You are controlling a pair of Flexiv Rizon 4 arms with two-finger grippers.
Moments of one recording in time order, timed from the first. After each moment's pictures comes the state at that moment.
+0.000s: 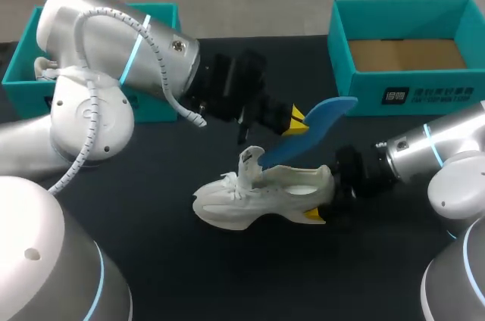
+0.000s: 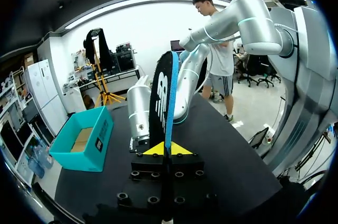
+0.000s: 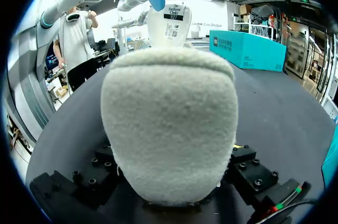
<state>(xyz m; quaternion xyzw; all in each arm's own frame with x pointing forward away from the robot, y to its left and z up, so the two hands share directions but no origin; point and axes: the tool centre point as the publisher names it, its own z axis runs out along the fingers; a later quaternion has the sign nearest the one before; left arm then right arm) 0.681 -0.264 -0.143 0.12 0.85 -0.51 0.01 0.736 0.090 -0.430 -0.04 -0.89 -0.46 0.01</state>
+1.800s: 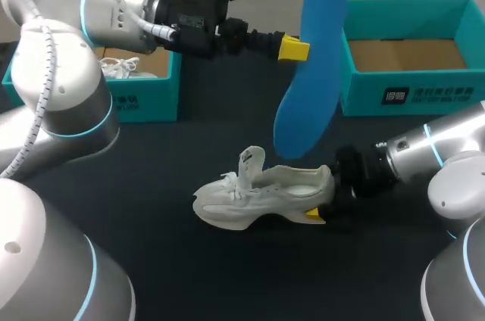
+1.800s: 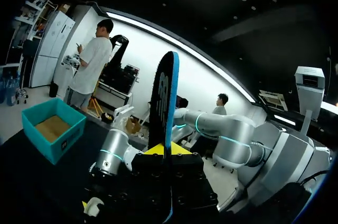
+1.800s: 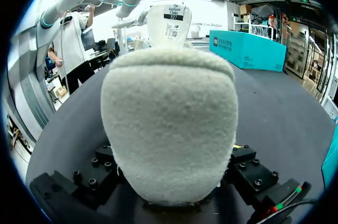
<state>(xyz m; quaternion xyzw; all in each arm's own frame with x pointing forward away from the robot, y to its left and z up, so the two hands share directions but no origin) 0.667 -0.252 0.016 -0.08 0.73 -0.64 -0.24 0.736 0.090 -0.430 -0.04 -0.89 -0.46 0.01</state>
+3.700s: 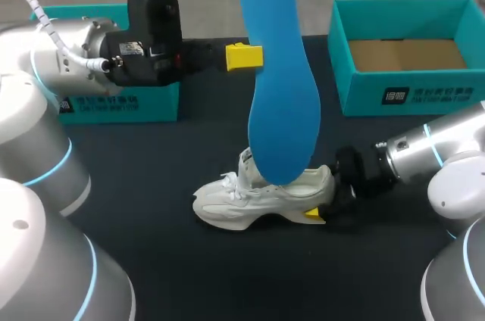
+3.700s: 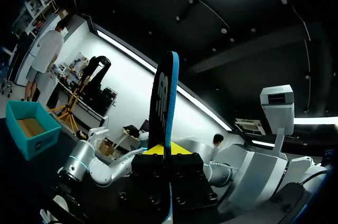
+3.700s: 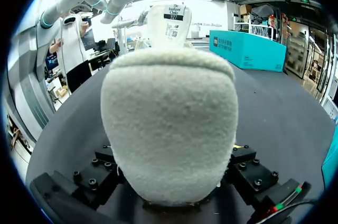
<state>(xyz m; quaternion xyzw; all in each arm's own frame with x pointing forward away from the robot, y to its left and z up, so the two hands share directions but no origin) 0.603 -0.195 0.056 -0.08 0.61 -0.72 -0.32 0.736 0.090 -0.430 -0.04 -0.89 -0.46 0.01</state>
